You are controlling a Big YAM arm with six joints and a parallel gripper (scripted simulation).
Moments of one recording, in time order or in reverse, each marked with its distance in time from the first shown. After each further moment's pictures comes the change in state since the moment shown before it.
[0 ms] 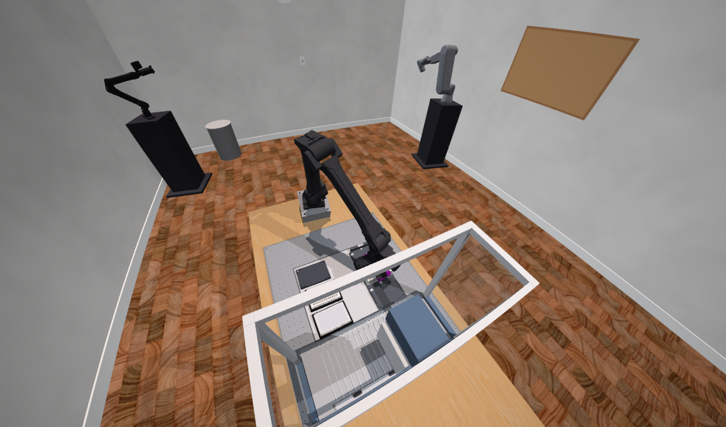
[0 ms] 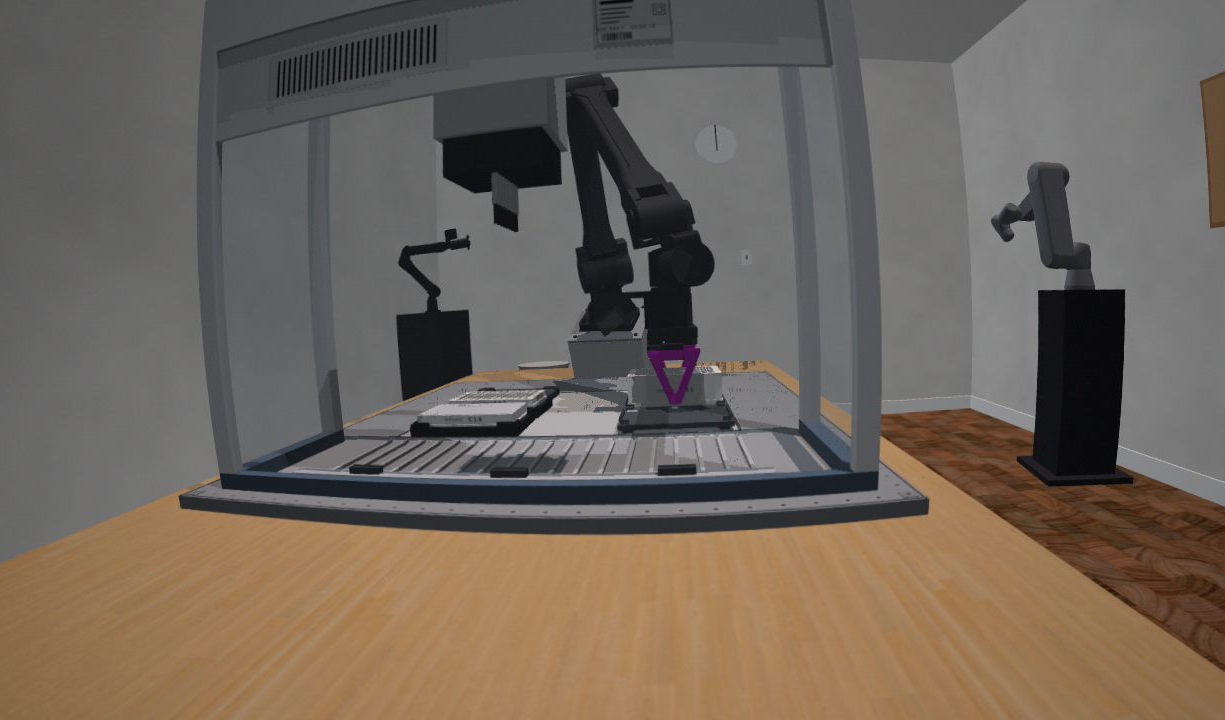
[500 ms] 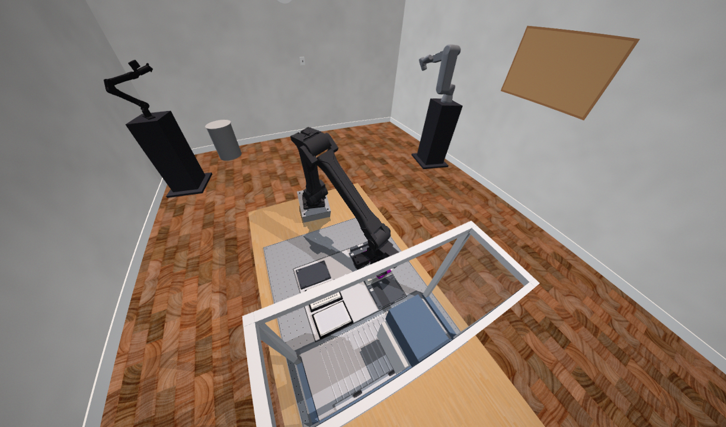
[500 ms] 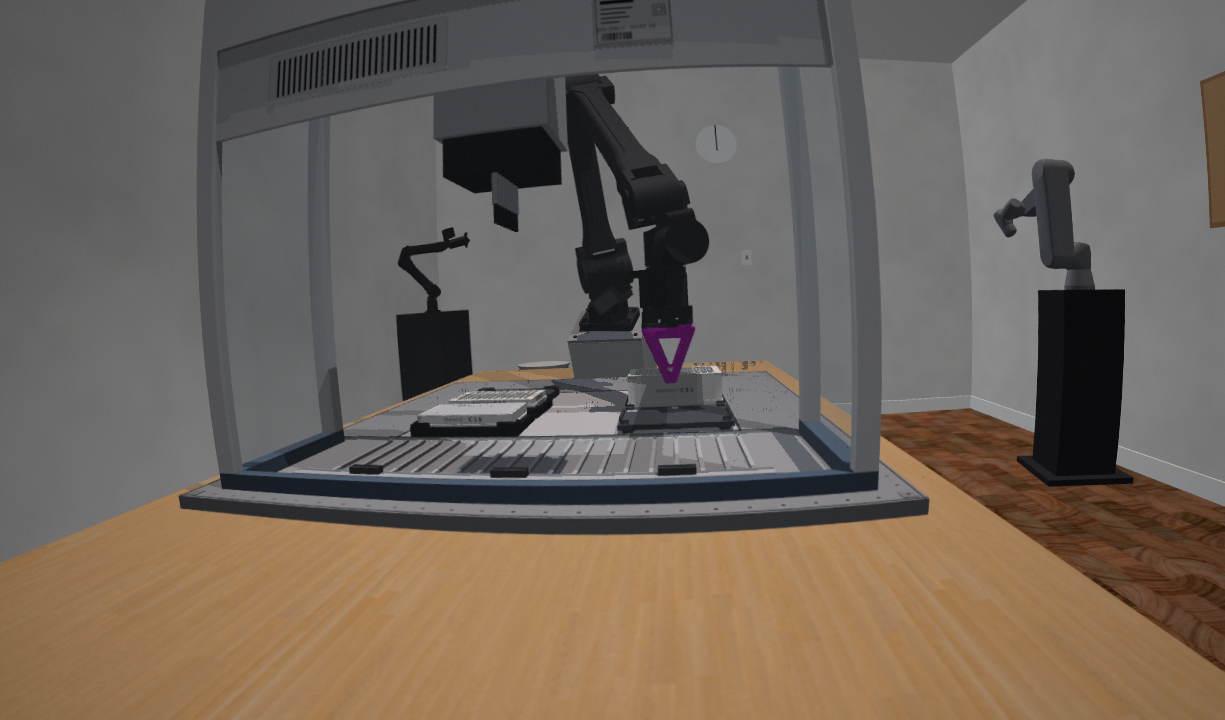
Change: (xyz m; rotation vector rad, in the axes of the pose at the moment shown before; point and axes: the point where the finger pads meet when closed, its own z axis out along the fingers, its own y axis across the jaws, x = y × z) arm -0.005 0.001 -0.028 -0.004 0.000 0.009
